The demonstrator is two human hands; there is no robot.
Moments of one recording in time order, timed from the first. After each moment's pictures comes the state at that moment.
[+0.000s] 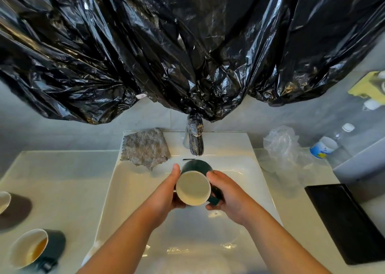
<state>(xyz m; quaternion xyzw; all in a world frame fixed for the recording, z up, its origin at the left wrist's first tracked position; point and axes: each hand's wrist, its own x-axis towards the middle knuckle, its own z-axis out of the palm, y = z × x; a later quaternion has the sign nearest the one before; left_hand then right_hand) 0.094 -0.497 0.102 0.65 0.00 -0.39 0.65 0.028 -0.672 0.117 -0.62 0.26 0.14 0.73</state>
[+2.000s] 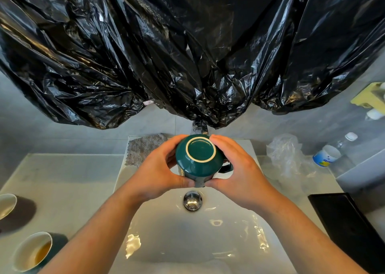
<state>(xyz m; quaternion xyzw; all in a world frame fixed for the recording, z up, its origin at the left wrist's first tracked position) 0.135 -0.474 0.178 0.70 -0.32 -0.17 0.62 0.040 -0.677 0.200 -0.92 -0.04 -0.12 0.38</state>
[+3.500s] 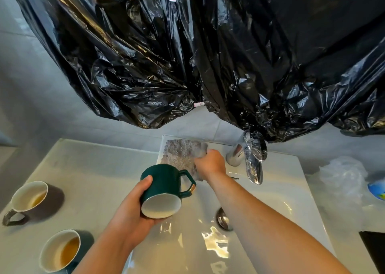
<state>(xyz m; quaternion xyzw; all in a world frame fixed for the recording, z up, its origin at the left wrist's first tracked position) 0.152 -0.361 0.080 0.40 0.23 -0.25 0.85 0.232 -0.564 0.071 -0.87 0.28 0.05 0.40</state>
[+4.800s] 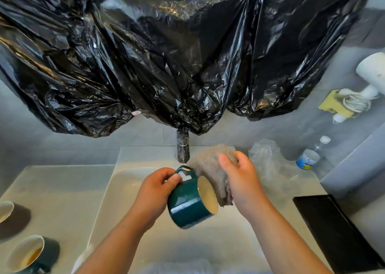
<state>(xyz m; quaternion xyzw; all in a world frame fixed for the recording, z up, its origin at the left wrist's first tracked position) 0.056 -0.506 0.173 0.78 -0.07 -0.16 0.61 -0.009 -0.691 0.209 -0.71 0.20 -0.16 0.66</state>
